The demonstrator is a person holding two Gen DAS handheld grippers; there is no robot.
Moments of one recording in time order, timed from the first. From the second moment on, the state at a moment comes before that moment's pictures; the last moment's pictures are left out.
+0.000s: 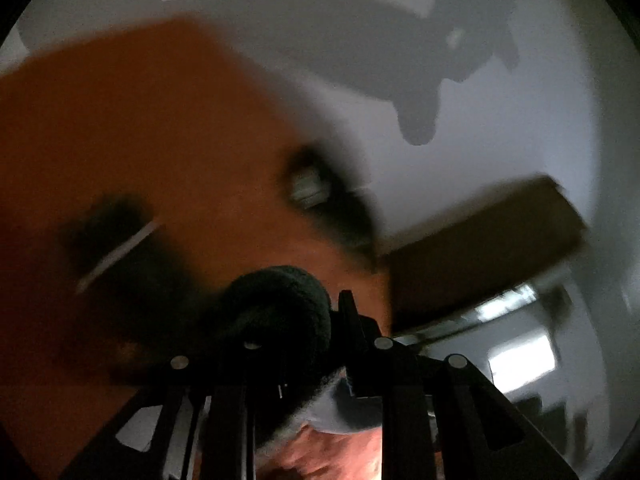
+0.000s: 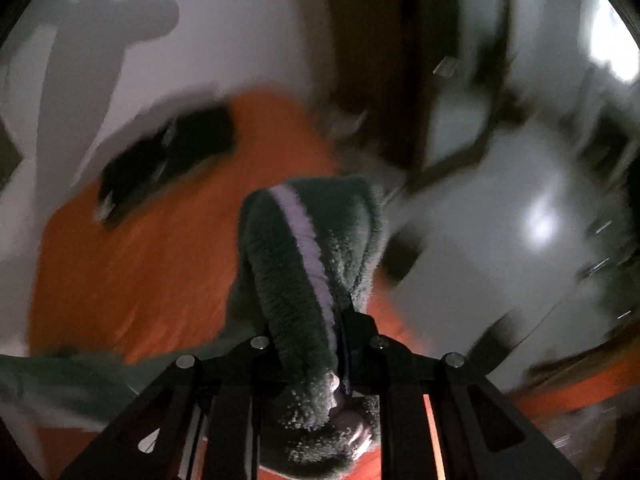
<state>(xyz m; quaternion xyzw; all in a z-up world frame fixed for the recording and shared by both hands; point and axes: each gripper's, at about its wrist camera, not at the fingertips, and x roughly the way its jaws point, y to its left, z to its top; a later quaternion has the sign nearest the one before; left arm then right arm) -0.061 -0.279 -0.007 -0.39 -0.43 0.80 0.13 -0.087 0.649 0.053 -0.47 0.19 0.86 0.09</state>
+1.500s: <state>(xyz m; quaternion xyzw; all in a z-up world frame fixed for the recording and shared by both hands) 0.007 -0.231 -0.045 -0.45 -0.30 0.78 0.31 -0.032 -0.007 0.014 -0.46 0.01 0.79 -0.40</state>
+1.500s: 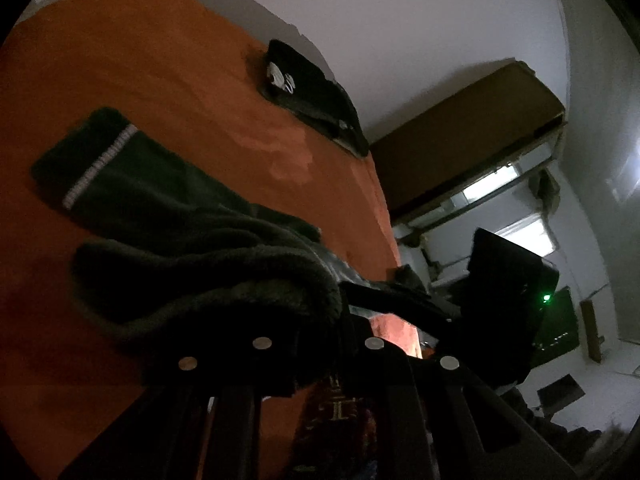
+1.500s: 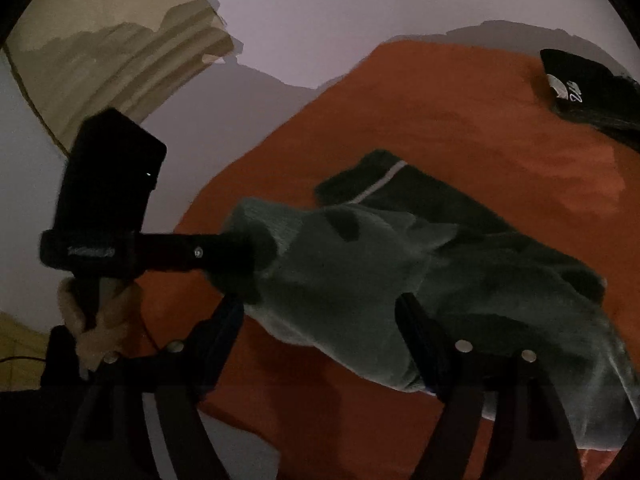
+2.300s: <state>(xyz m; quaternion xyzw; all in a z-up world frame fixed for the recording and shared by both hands) 0.026 -0.259 -0.005 -0.38 -0.30 0.82 0.31 -0.054 0.095 0.041 -0.42 0.13 0.85 -0.30</state>
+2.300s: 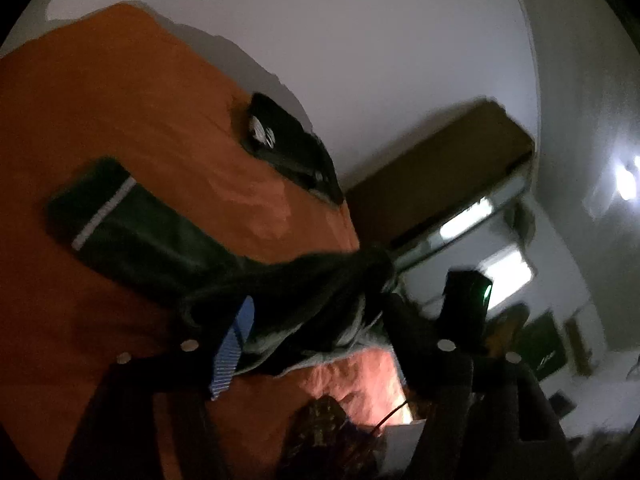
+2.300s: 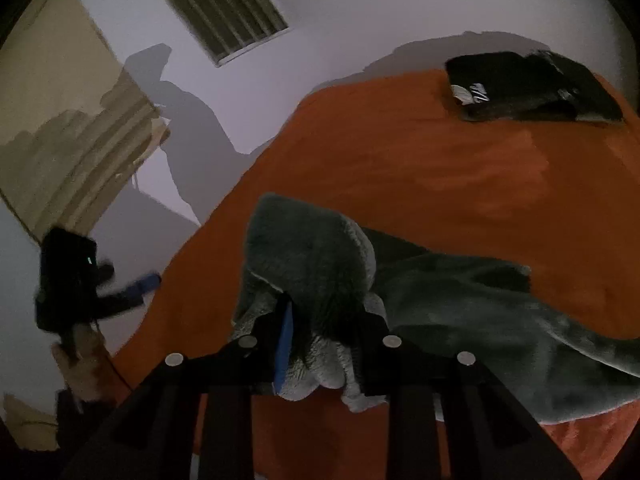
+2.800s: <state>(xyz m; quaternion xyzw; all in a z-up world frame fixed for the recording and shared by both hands) 0.017 -0.178 -0.061 -0.43 -0.18 0.83 0.29 -0.033 0.101 0.079 -0.41 0.12 0.84 -0.35</state>
